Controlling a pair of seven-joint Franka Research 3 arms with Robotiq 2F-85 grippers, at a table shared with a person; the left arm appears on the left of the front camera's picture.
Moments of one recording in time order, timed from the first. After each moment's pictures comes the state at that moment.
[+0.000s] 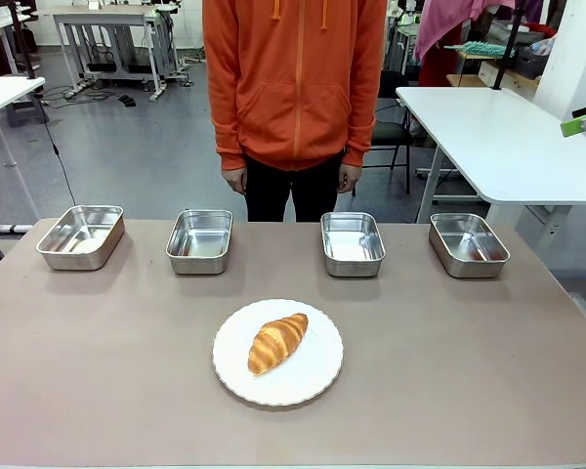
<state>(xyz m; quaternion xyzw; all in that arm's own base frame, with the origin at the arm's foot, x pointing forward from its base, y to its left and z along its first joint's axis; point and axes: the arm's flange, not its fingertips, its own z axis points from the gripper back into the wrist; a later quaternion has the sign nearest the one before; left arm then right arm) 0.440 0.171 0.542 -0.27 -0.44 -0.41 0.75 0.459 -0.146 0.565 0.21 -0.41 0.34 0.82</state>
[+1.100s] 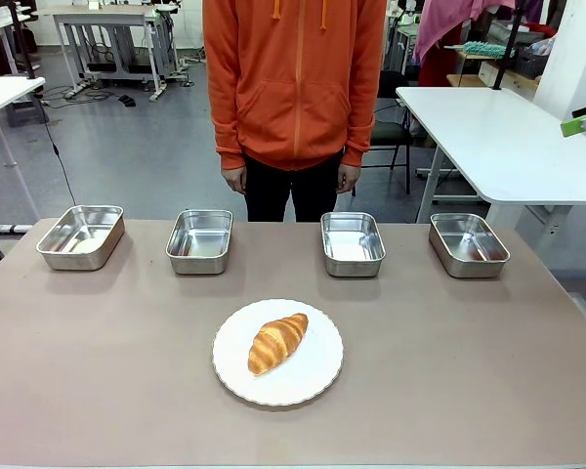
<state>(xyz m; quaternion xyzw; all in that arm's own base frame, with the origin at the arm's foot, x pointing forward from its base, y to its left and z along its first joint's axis) 0.440 0.171 0.542 -0.27 -0.44 -0.41 0.75 0.459 -0.146 0.565 0.21 -0.41 0.34 0.82</state>
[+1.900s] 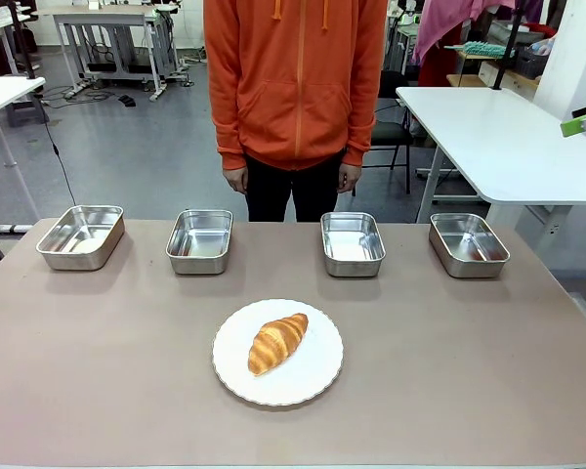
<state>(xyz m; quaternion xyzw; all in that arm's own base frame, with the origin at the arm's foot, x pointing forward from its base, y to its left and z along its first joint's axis) 0.440 0.171 0.542 -0.27 -0.44 -0.41 0.75 0.459 -0.146 0.565 0.21 -0.41 0.34 0.82</state>
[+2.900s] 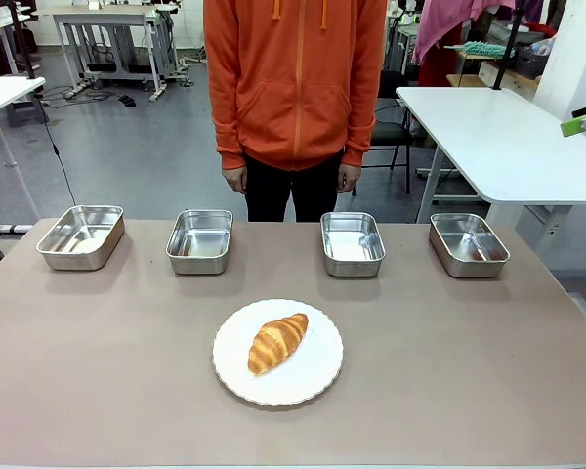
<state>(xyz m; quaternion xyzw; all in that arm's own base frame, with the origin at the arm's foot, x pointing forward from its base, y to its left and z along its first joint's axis) 0.440 0.171 0.542 -0.27 -0.44 -0.41 0.75 0.459 -0.146 0.565 0.21 -0.41 0.34 0.82</state>
